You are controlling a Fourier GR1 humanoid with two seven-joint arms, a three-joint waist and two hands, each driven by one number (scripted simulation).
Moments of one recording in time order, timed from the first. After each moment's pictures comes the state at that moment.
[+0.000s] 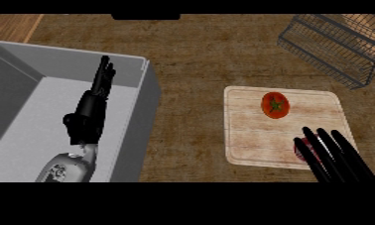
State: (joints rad) left arm -0.16 0.24 -0.27 -1.54 0.06 0.38 0.02; right arm 0.42 -0.53 0.33 -2.31 1.28 0.12 0.13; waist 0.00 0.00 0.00
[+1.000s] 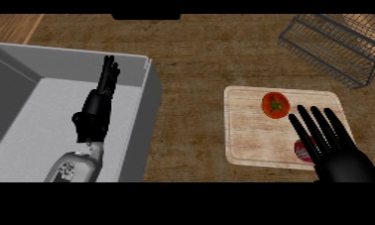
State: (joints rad) left arm -0.16 0.16 -0.22 -1.52 -0.03 0.33 0.01; right arm 0.28 -0.43 0.27 -2.09 1.45 0.03 0.06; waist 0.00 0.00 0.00
